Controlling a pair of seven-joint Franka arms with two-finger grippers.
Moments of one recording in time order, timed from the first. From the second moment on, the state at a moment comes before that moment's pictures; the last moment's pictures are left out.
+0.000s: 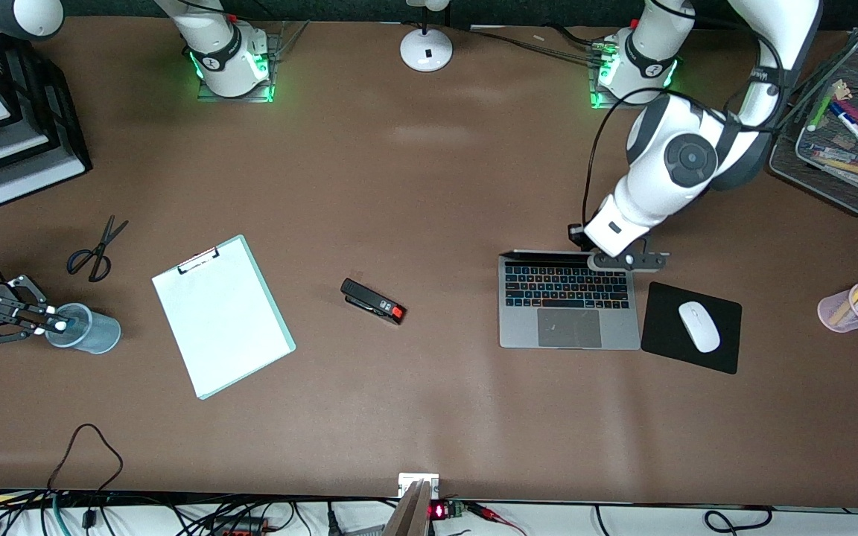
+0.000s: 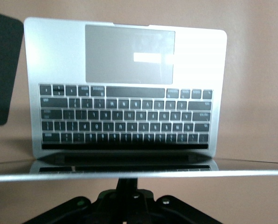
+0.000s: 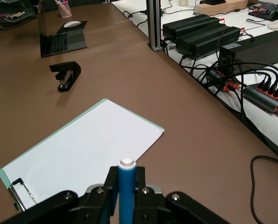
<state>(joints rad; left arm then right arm) 0.08 0.25 -0.42 -2.09 -0.01 2.32 -0.37 -0.43 0.81 -0.11 -1.28 1.00 1.66 -2.03</state>
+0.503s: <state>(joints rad) 0.08 0.38 -0.39 -1.98 0.04 2.39 -0.37 -0.44 0.85 -0.11 -1.27 1.00 1.66 -2.04</state>
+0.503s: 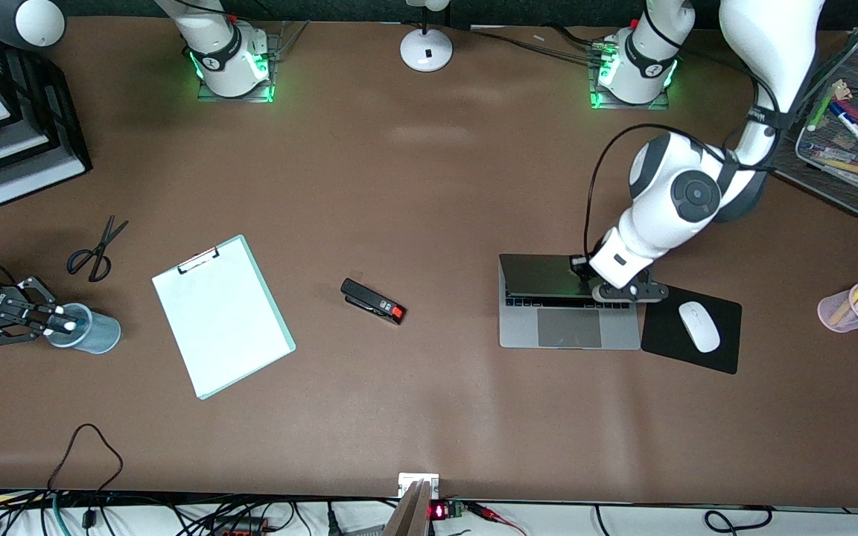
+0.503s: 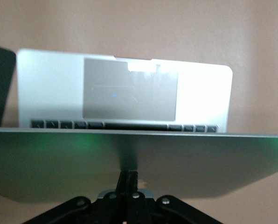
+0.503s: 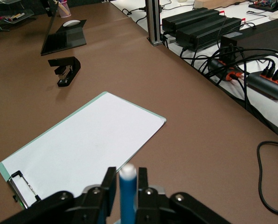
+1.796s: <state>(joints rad) 0.07 0.62 -0.38 -1.75 0.20 2.43 -0.37 -0.16 0.57 -0.09 -1.27 0.50 1.63 -0.80</state>
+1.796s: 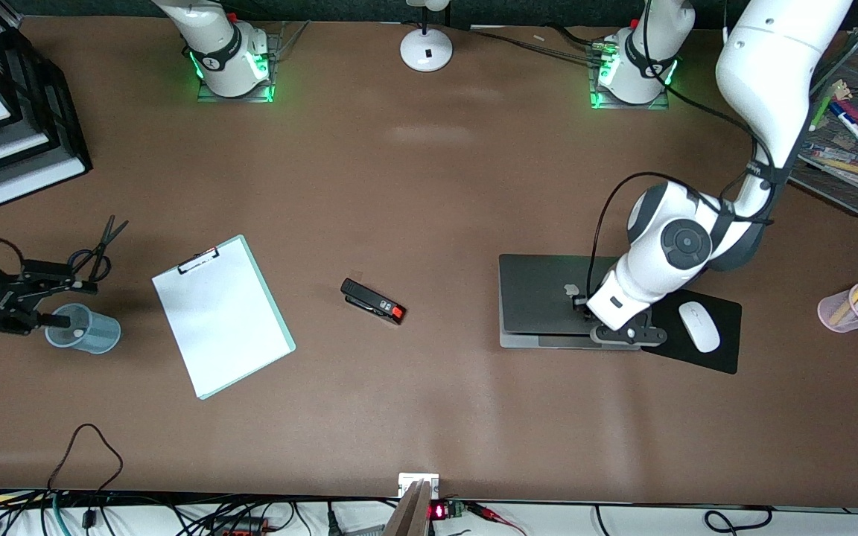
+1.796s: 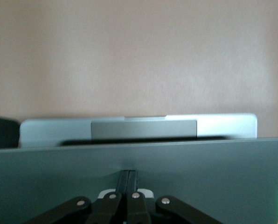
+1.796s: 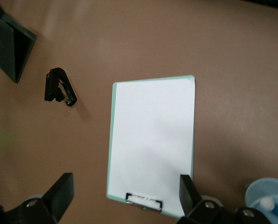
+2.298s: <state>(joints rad) 0.05 0.72 -0.38 -1.71 0.21 2.50 -0.38 0.01 0.38 -0.09 -1.39 0.22 1.63 -0.35</state>
